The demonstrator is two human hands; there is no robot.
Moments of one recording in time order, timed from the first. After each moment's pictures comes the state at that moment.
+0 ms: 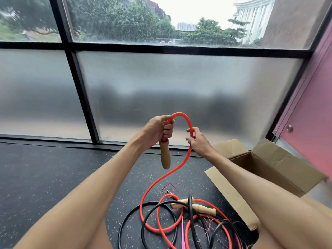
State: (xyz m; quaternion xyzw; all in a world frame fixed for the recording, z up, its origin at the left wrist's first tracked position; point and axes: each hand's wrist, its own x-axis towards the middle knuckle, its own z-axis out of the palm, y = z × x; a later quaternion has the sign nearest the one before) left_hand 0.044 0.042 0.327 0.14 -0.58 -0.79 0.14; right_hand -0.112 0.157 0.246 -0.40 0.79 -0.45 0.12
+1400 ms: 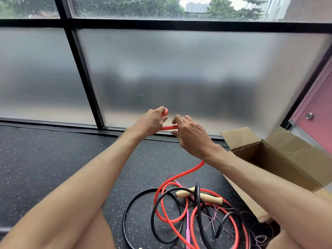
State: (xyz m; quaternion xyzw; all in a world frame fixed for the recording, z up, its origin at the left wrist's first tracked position) left_hand 0.051 -0.007 0.276 0.27 -0.93 -0.20 0.17; right_hand -0.046 0.153 0.255 -0.64 0.71 -0.23 -0.20
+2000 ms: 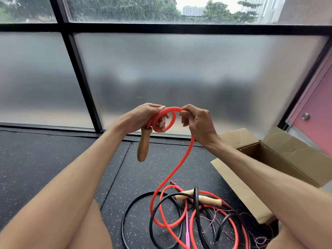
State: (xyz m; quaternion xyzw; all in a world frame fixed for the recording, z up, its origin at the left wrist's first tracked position) left_hand 0.076 -0.003 0.319 0.09 -0.75 -0.65 0.09; right_hand -0.069 0.150 0.282 -0.53 0.67 -0.52 -0.07
